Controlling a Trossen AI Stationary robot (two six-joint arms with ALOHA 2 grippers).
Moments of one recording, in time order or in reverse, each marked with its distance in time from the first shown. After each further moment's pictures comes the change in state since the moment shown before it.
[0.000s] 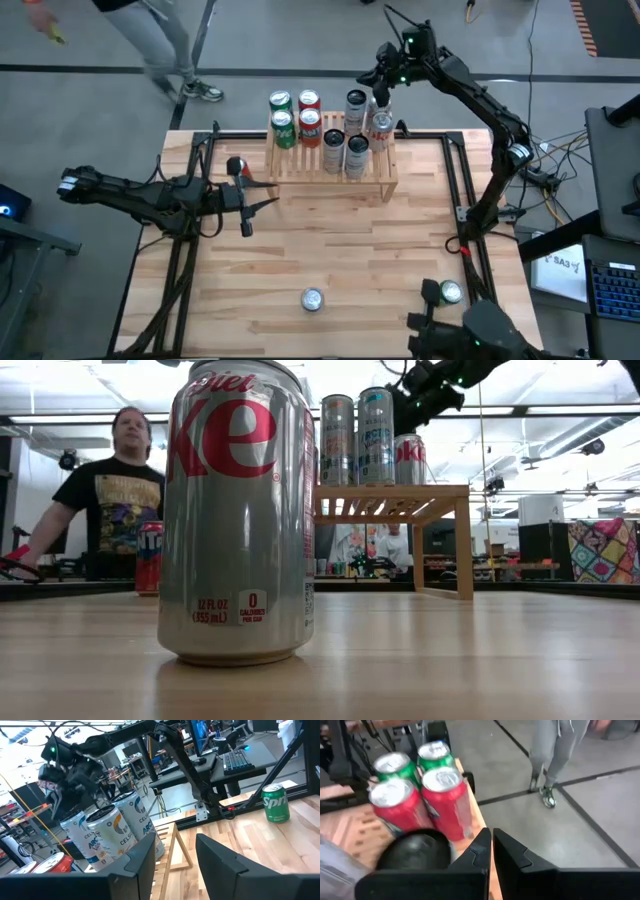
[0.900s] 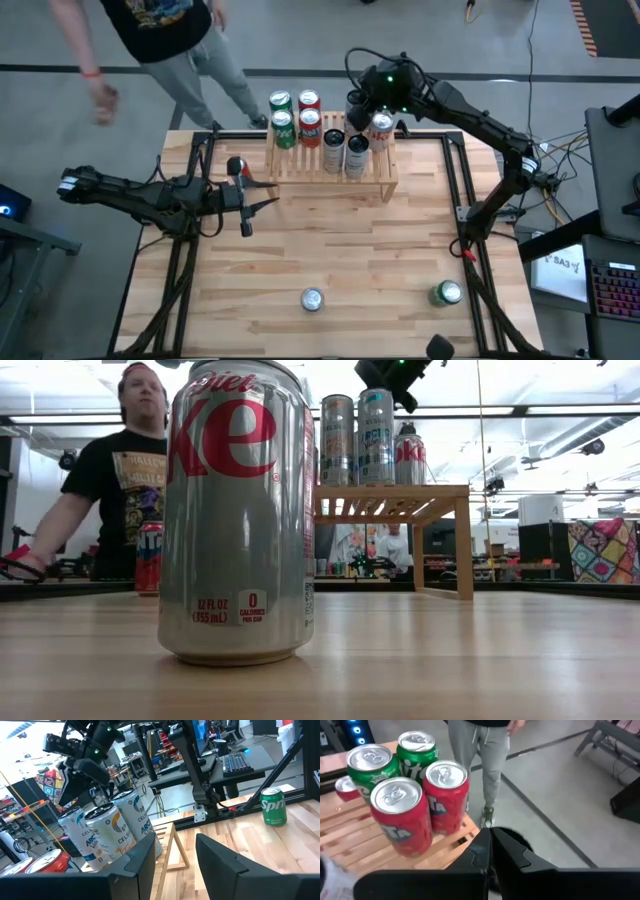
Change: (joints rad) left arm 0.000 0.000 0.000 -0.002 0.000 -0.035; right arm 0.377 -0.120 0.000 -0.120 0.774 0.191
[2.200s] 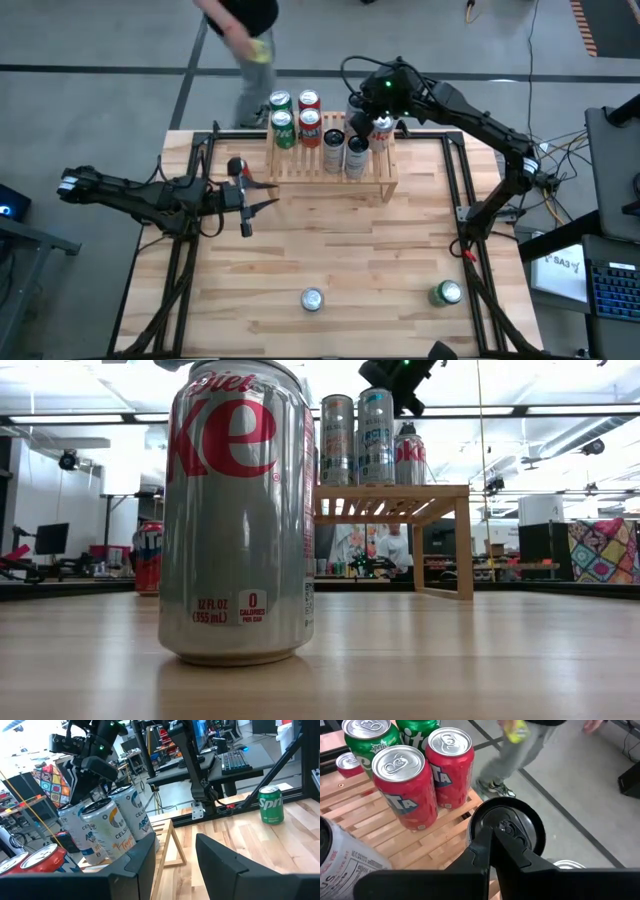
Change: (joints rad) left arm 0.000 0.000 0.000 -0.020 0.000 -0.026; right arm 0.020 -0.005 0.000 -0.130 0.000 0.059
